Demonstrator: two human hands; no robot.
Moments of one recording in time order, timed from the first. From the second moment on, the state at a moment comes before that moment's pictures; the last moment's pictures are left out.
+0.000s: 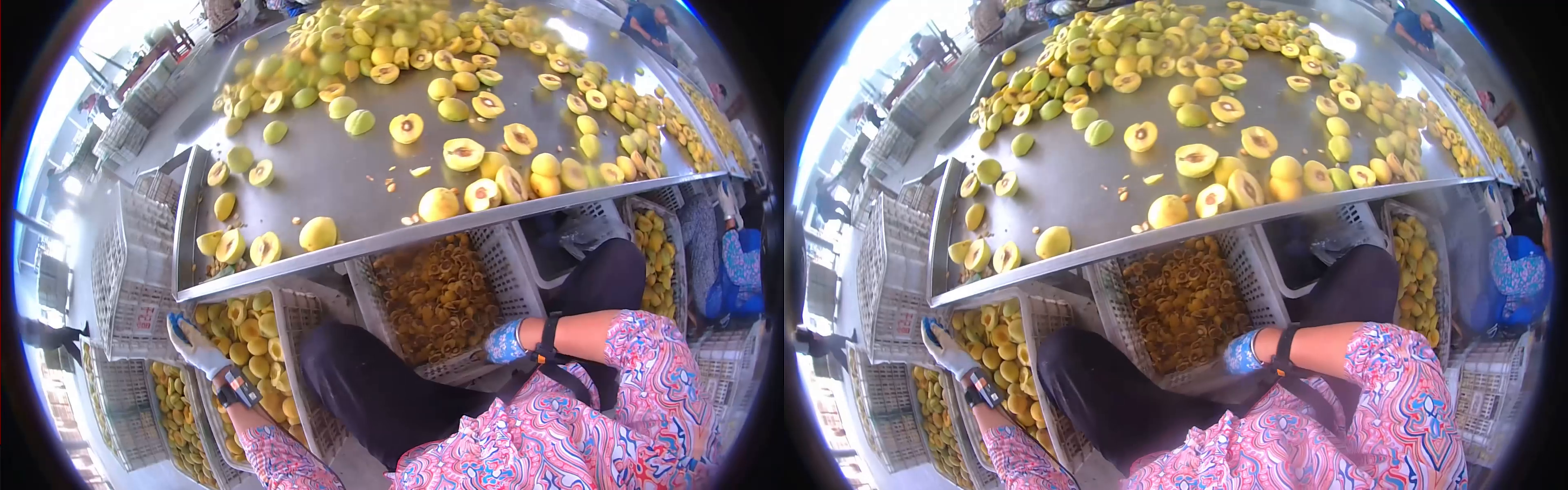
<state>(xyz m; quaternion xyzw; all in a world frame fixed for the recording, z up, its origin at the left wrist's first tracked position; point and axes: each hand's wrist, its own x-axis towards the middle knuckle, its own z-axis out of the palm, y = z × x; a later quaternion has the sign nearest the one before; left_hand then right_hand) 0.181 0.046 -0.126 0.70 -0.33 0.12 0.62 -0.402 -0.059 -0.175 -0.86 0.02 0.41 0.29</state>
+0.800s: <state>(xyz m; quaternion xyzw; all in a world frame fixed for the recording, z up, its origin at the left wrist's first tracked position) -0.193 -0.215 0.035 0.66 -0.65 -0.32 0.20 -0.427 -0.120 -0.008 -0.74 0.36 -0.07 0.57</state>
